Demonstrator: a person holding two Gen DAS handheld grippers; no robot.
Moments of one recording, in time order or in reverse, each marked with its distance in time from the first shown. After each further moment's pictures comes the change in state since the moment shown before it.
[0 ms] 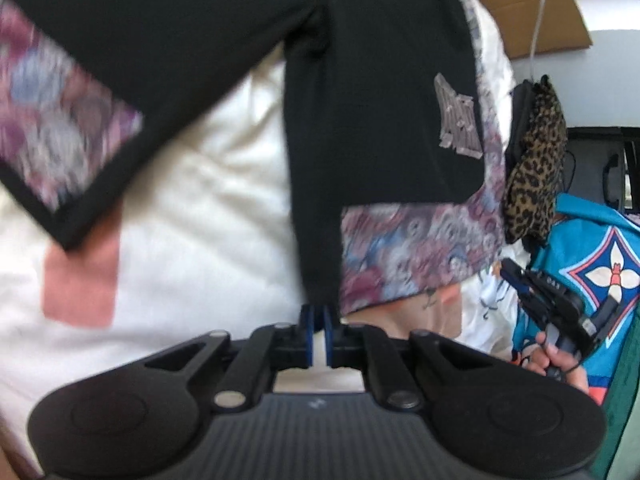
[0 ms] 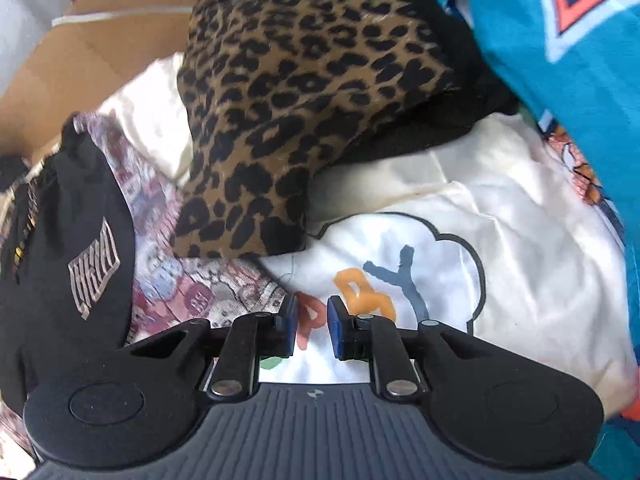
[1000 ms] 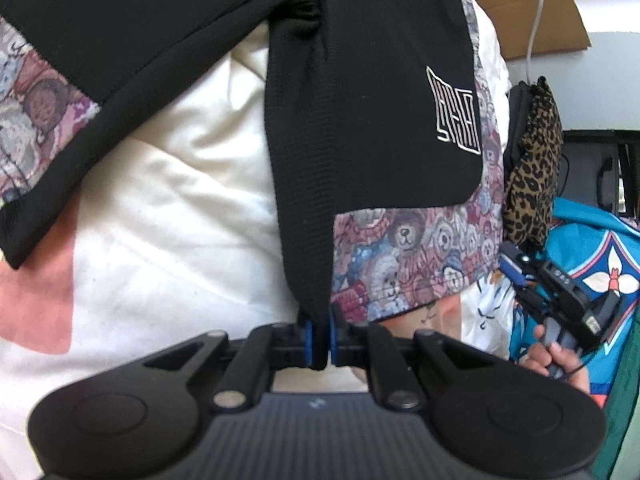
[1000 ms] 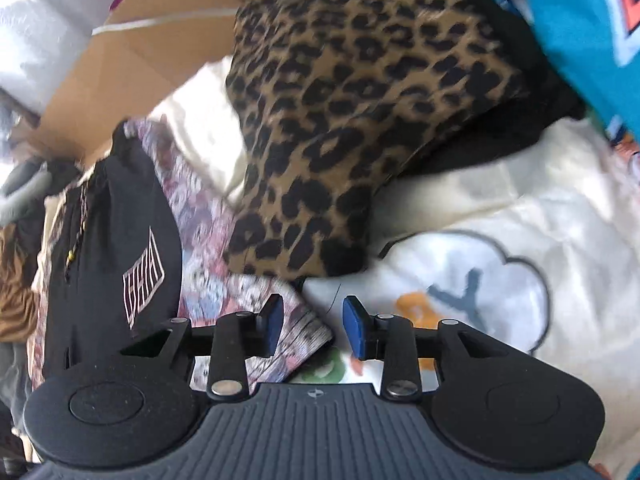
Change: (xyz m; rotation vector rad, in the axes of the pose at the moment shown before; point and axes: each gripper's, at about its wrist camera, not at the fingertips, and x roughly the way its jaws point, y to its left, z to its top) left arm 0.032 0.003 -0.003 -0.030 -0.006 -0.063; right arm 0.022 0.003 0.015 -0.026 0.055 0.171
